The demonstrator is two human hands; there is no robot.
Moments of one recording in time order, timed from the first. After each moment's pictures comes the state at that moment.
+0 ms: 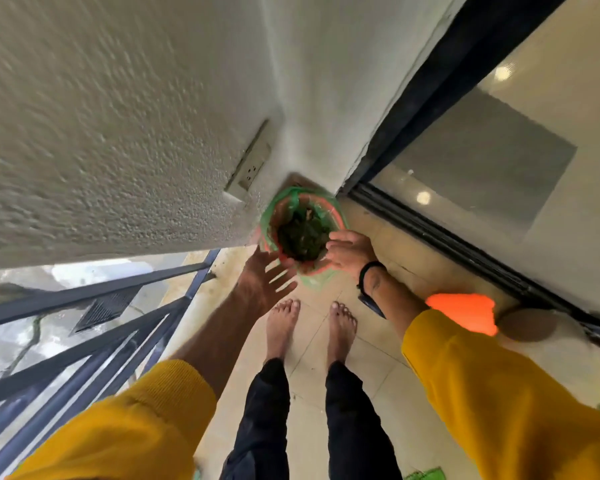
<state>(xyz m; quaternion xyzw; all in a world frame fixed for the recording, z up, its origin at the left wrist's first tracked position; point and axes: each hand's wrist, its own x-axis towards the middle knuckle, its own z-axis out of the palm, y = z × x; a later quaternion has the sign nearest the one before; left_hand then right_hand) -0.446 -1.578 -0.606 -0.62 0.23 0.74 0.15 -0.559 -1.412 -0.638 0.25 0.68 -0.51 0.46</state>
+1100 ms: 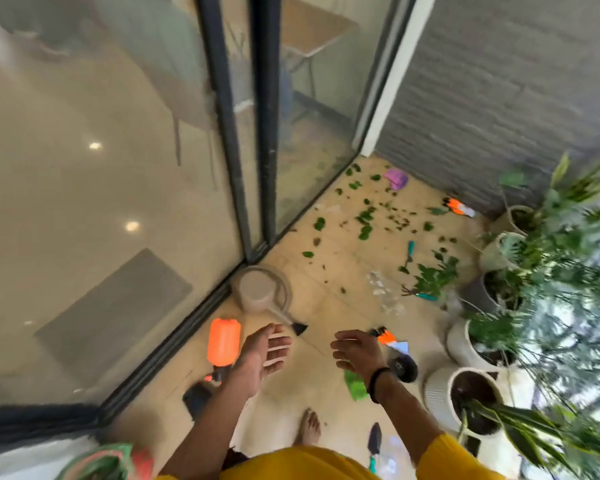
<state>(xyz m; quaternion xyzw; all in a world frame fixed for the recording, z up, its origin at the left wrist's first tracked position) -0.290 -1.066 -0.240 -0.05 0.65 0.43 0.63 -0.091 -0.965 -0.239 0.62 0.38 -0.67 -0.12</state>
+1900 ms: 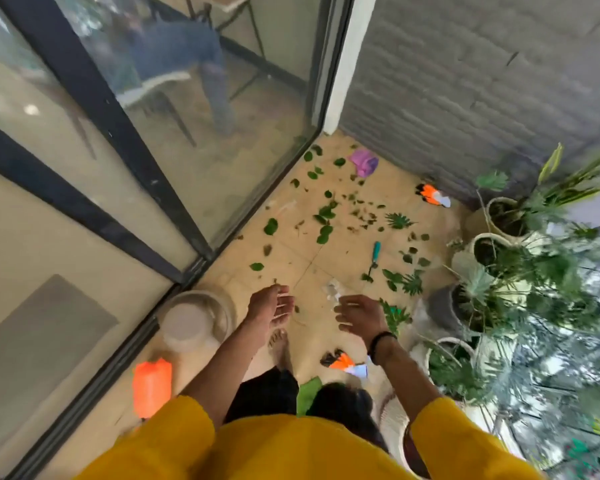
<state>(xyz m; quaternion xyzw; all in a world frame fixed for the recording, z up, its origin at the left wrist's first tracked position) -0.223 -0.612 -0.282 -0.08 0.67 0.41 0.61 -0.021 -0.542 -0.279 0.66 0.32 -0.67 -0.14</state>
